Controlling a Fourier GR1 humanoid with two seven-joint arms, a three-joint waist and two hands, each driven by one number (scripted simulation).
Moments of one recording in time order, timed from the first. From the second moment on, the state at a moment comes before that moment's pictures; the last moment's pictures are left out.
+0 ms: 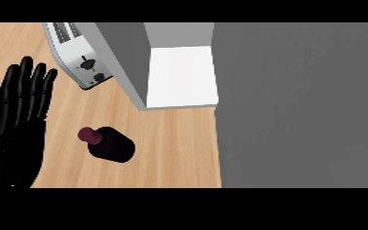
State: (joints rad) left arm 0.00 0.11 -0.01 -2.10 -0.01 0.02 -0.01; right arm -0.02 -0.11 -0.01 -2.10 0.01 -0.04 0.00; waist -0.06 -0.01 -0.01
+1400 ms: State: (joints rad) left arm -0.13 0.10 -0.12 -2.01 0.59 -0.26 0.32; right arm 0.19 -0.17 0.00 -2.37 -0.30 0.20 0.27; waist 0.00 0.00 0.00
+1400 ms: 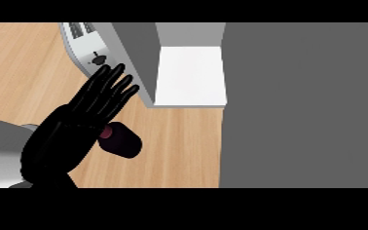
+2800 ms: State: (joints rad) left arm -0.06 0.17 0.07 -1.92 0.57 -0.40 0.29; right arm 0.10 -0.12 -0.05 -2.37 -0.30 0.22 0.38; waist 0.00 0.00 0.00
